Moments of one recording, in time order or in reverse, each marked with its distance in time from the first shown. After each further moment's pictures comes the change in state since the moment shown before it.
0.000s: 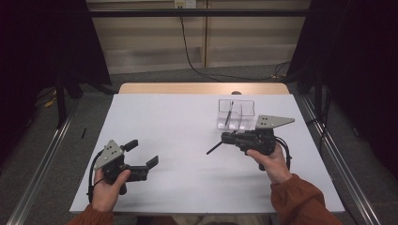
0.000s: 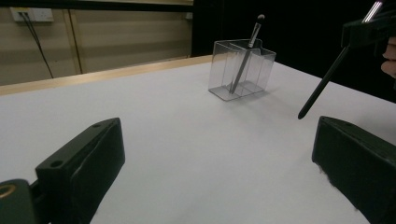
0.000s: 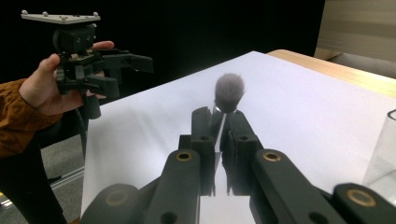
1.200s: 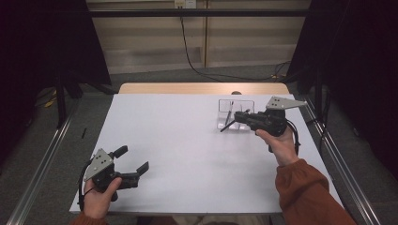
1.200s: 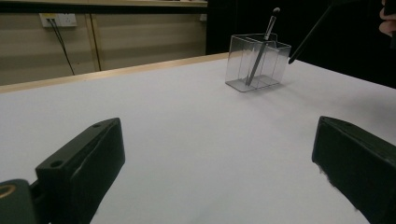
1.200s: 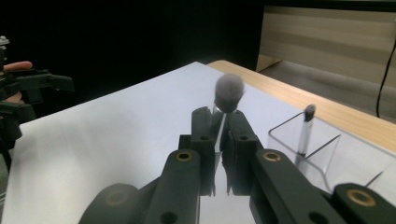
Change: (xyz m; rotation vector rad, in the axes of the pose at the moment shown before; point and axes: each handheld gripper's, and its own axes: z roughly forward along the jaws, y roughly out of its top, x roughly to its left) left arm 0.005 -0.016 -0.022 -0.012 0.049 0.031; right arm -0.039 0.030 -0.019 -0.012 -0.193 -0.033
